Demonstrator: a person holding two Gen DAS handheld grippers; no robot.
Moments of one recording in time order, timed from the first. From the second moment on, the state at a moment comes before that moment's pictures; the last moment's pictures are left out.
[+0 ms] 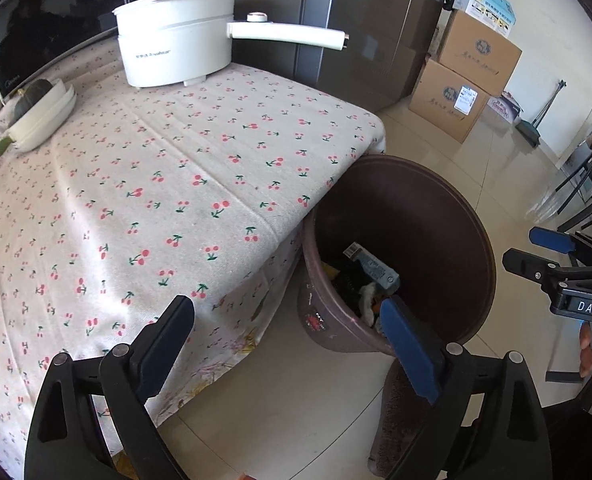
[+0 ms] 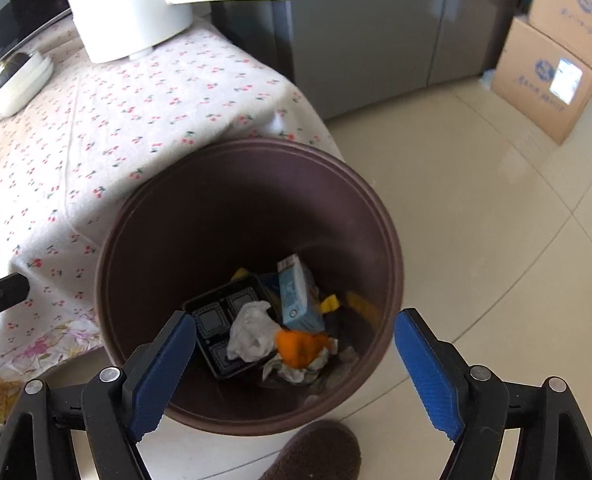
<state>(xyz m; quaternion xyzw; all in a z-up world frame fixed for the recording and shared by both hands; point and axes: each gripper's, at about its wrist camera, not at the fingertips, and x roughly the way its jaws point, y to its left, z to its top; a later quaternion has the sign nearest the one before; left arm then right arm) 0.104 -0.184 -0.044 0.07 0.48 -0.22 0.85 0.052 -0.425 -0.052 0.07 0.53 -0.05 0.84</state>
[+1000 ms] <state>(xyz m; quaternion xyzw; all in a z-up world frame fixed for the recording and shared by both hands) -0.008 -0.068 0.006 0.03 0.35 -0.05 0.93 -0.028 -0.296 0.019 0.00 0.36 -0.03 0.93</state>
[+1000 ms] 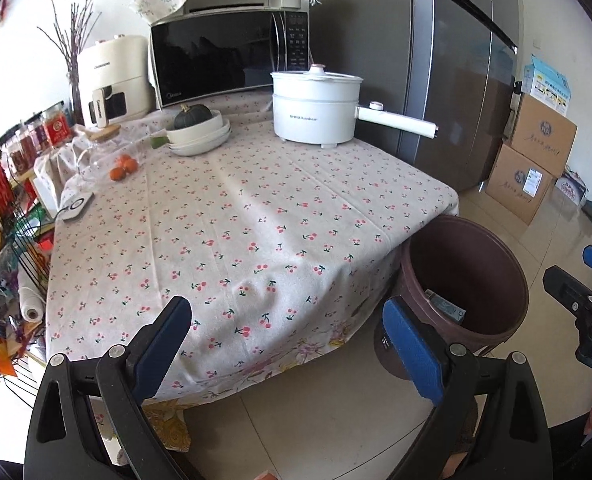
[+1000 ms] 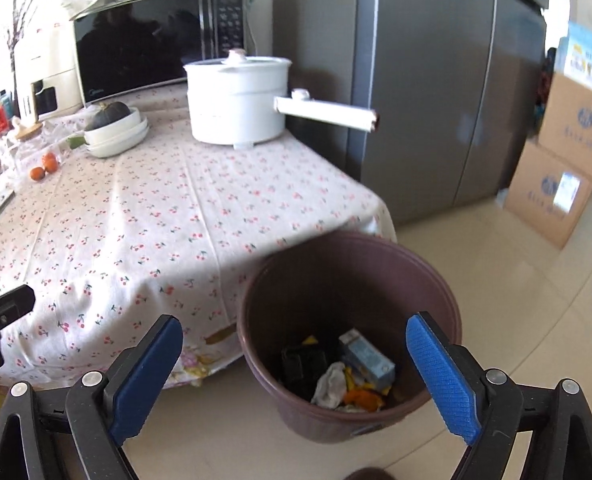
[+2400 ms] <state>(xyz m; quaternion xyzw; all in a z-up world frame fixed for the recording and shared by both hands) -0.010 -0.059 0.011 0.00 0.36 -0.04 0.93 -0.023 -0.285 0.009 -0.01 0.38 -0.02 0.93</state>
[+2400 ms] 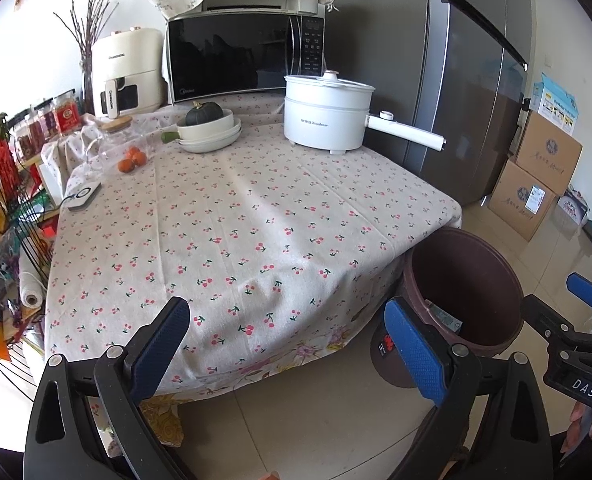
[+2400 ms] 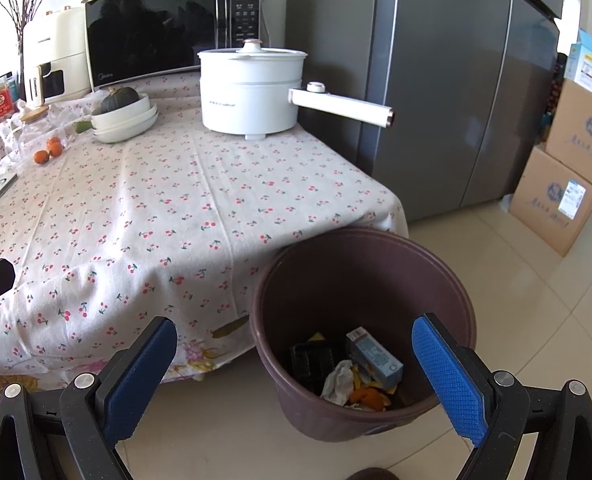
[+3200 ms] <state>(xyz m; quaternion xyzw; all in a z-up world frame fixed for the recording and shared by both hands) -0.011 -0.062 0.012 0.00 0.35 -0.04 0.93 -0.023 -0.284 0.007 -0.01 0.38 -0.02 0.92</state>
